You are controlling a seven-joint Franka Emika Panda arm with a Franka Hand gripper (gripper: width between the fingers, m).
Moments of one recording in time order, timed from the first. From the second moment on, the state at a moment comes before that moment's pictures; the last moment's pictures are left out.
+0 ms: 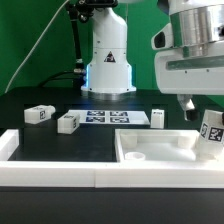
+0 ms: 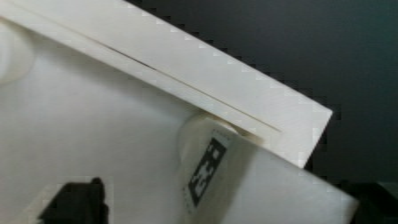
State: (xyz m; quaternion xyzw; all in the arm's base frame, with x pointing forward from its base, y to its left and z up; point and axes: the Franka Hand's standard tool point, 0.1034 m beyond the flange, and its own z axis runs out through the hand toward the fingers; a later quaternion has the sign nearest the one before) arm 0.611 0.123 0.085 -0.91 0.42 -0.01 0.09
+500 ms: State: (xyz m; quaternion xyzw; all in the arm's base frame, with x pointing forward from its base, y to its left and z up) arm 0.613 0.125 0.087 -0.97 0.22 -0.02 0.07
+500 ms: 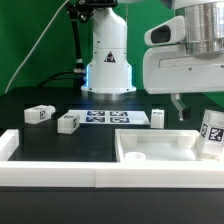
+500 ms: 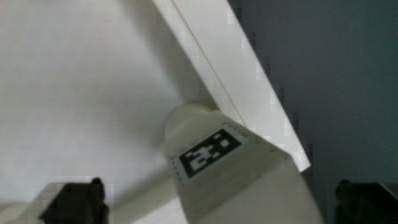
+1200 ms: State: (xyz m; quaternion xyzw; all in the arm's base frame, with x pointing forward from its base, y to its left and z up) arm 0.613 0.120 0.082 -1.00 0.01 -0.03 0.04
